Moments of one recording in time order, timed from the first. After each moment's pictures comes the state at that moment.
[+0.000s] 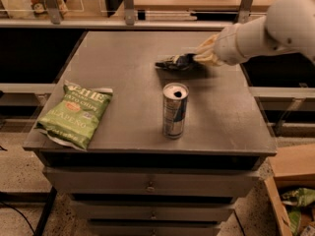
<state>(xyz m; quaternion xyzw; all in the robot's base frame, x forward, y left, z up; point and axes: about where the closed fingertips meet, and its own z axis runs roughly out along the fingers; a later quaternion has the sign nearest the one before) 0.694 -0.131 0.886 -0.63 0.63 0.01 0.46</state>
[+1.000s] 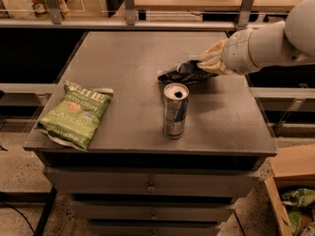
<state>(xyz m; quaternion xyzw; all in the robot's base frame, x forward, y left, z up) 0.631 -0.135 0.904 -0.63 0.63 0.01 0.46</state>
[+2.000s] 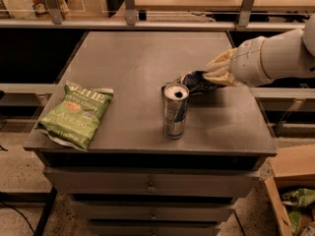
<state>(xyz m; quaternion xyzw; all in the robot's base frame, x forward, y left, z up) 0.580 -0.143 0.905 -0.63 0.63 0.01 0.45</state>
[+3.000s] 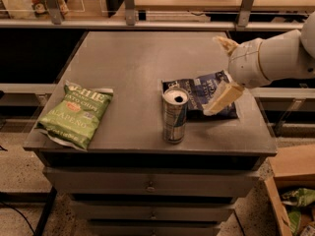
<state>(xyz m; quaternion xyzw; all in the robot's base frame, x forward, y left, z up) 0.573 -0.137 0.901 -0.64 0.63 0.03 0.44</state>
